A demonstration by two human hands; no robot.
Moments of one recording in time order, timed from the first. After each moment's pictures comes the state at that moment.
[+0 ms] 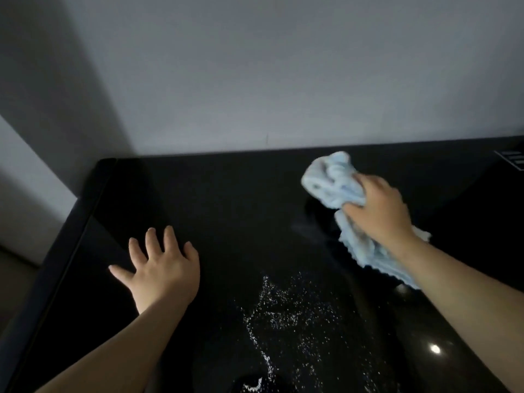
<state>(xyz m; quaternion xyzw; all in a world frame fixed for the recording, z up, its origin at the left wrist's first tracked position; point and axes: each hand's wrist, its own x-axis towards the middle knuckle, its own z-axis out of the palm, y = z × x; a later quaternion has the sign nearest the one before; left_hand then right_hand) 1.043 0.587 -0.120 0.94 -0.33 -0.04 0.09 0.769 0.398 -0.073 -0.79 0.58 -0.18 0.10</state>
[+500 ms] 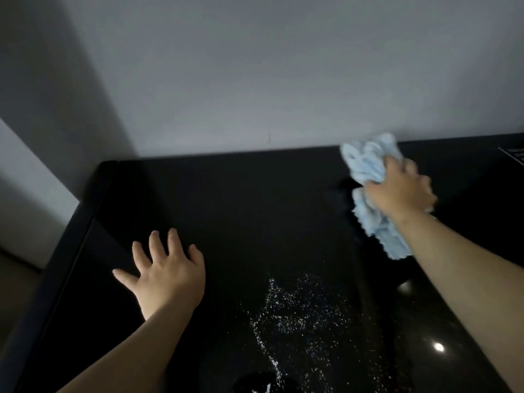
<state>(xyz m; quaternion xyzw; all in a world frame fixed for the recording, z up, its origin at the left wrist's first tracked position) 1.042 0.587 -0.119 0.94 -0.33 -0.04 0.09 0.772 0.367 -0.056 -0.66 0.74 -0.13 0.05</state>
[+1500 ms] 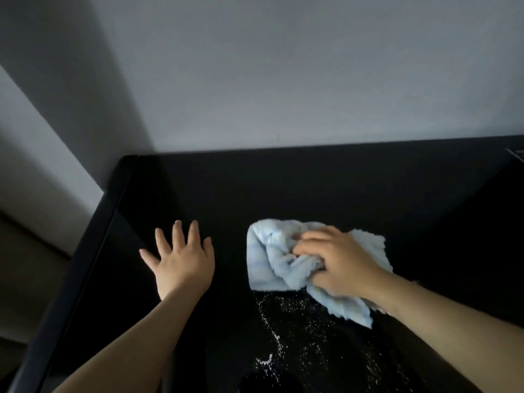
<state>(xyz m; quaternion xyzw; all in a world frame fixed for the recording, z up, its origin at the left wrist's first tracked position) 1.044 0.597 -0.116 0.92 -0.38 -0.07 0.09 0.801 0.492 -0.074 -0.94 0.29 -0.04 0.19</state>
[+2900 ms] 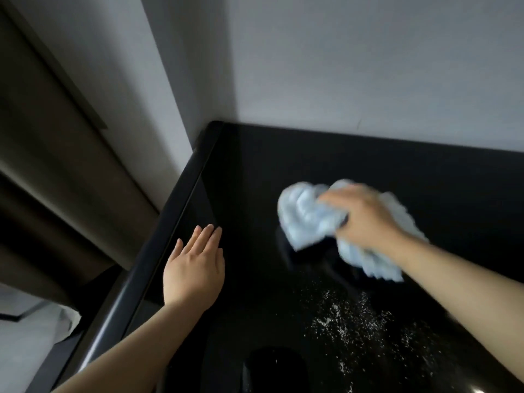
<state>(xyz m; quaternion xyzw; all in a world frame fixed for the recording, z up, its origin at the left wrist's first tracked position) 1.064 0.726 -0.108 0.90 -0.41 -0.02 0.14 0.892 0.495 -0.058 -0.95 0.23 -0.13 0.15</state>
